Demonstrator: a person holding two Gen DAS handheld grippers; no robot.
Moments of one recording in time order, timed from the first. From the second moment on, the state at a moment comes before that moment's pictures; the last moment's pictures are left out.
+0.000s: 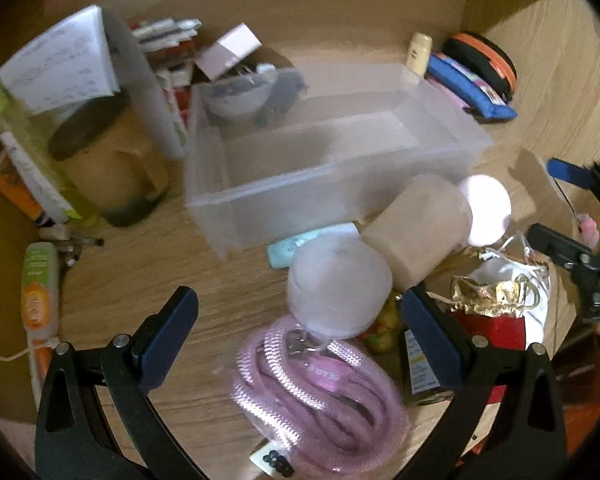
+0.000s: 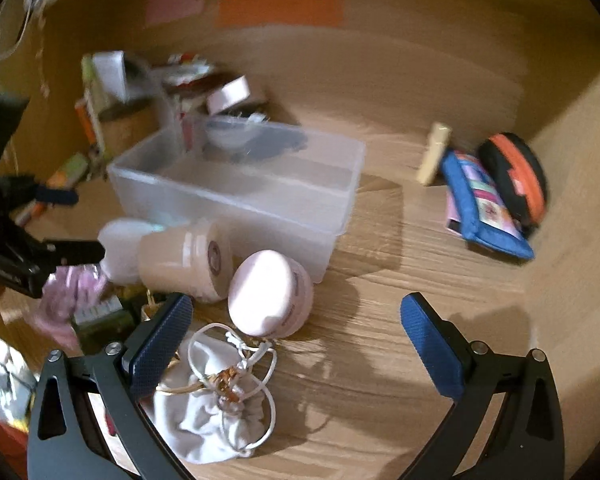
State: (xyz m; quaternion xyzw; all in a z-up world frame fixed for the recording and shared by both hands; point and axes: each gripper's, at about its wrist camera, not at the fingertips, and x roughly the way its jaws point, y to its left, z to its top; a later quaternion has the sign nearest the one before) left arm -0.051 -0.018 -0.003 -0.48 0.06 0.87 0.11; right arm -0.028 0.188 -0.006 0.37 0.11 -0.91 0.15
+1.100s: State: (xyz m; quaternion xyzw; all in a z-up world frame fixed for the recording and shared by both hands) left arm -0.049 -0.019 -0.004 -0.46 0.05 0.88 0.13; right arm -0.061 0.182 -0.026 0.44 0.11 -0.87 0.21
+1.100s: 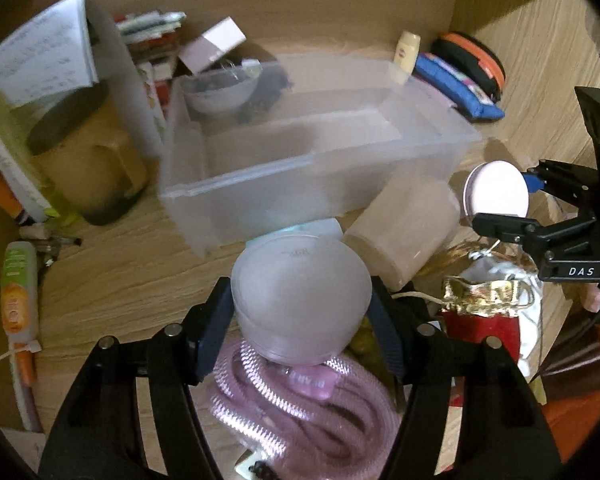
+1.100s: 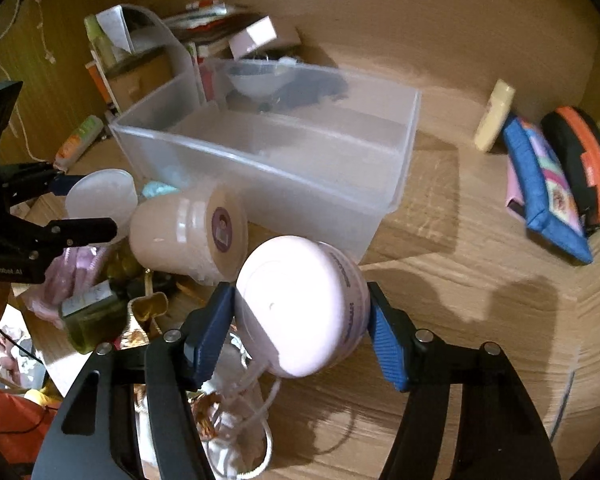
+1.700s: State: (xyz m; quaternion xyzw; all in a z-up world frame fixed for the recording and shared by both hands) left arm -0.034 -0.062 0.075 -0.36 -0.02 0.93 0.09; right arm -0.072 0.195 0.056 0.33 0.08 -0.92 0.19
